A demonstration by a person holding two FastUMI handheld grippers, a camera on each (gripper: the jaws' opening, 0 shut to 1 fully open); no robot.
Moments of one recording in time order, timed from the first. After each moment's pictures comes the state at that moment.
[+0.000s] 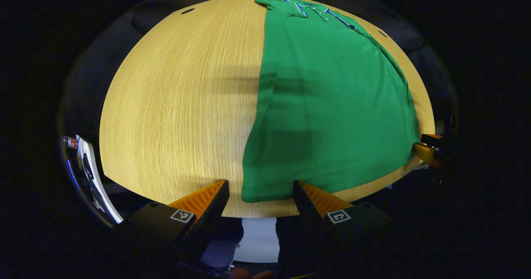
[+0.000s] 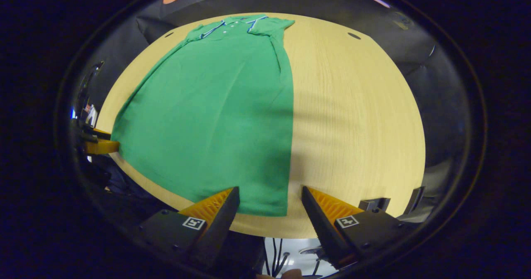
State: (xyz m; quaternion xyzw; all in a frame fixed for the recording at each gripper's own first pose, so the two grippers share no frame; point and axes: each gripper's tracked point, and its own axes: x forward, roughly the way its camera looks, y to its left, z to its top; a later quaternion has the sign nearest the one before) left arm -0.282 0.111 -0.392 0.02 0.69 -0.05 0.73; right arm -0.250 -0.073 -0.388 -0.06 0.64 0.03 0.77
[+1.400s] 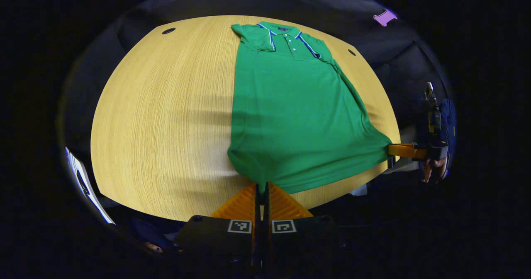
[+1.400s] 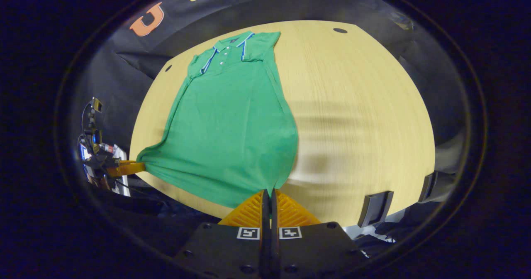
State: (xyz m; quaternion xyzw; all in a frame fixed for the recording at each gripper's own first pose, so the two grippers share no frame) left arm -0.233 0.074 -0.316 -0.05 0.62 -0.16 0.77; right arm -0.212 -0.053 -0.318 0.09 0.63 0.04 0.77
